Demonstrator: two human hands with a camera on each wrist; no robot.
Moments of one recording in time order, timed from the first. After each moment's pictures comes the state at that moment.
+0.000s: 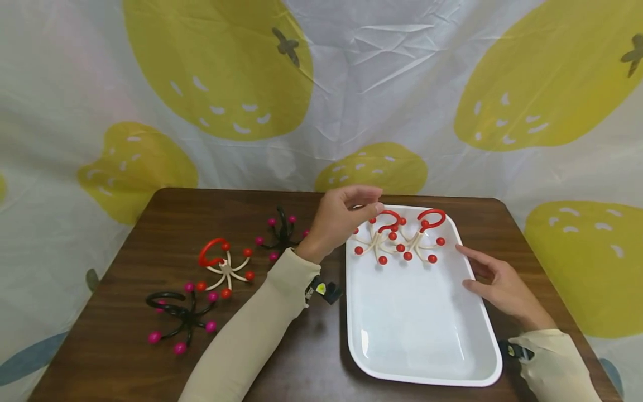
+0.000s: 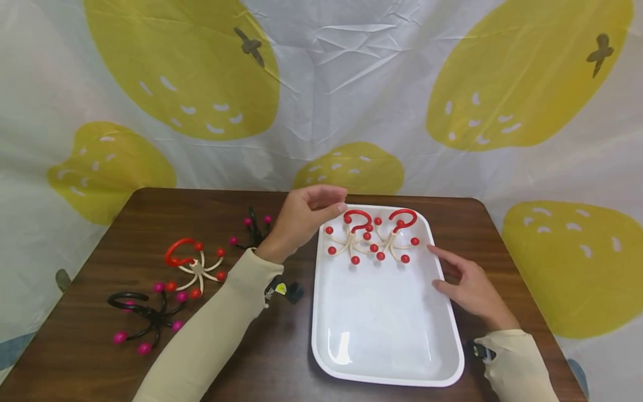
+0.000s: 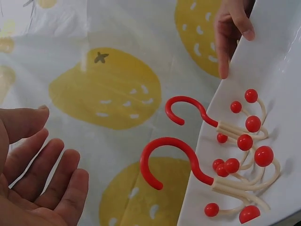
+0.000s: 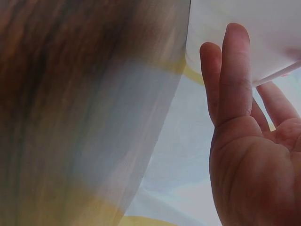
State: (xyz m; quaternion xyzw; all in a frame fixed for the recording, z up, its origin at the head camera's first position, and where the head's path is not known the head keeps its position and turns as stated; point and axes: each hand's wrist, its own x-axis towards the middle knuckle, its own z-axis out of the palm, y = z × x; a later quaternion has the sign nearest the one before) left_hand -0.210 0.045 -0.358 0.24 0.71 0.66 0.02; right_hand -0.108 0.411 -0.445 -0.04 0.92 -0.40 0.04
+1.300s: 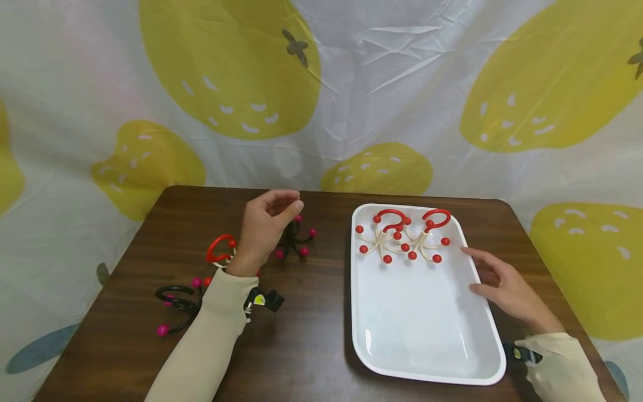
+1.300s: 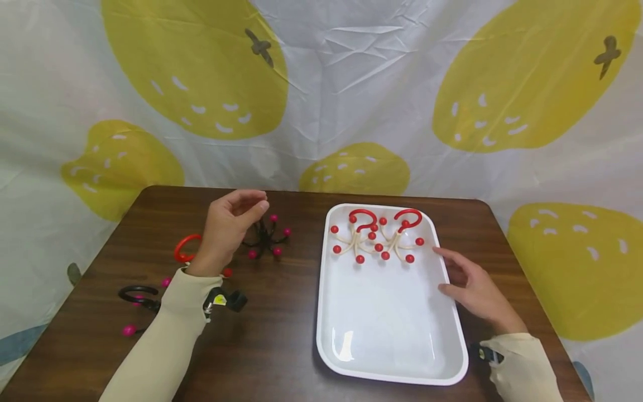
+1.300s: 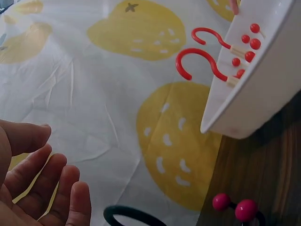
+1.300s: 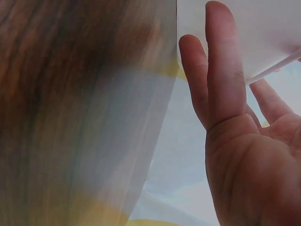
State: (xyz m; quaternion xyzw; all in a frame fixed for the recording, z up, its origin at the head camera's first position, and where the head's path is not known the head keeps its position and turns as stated) left_hand -0.199 -0.073 -0.372 0.10 0.72 0.69 -0.08; right_hand -0.107 0.413 -0.444 -0.06 0.91 -0.41 0.05
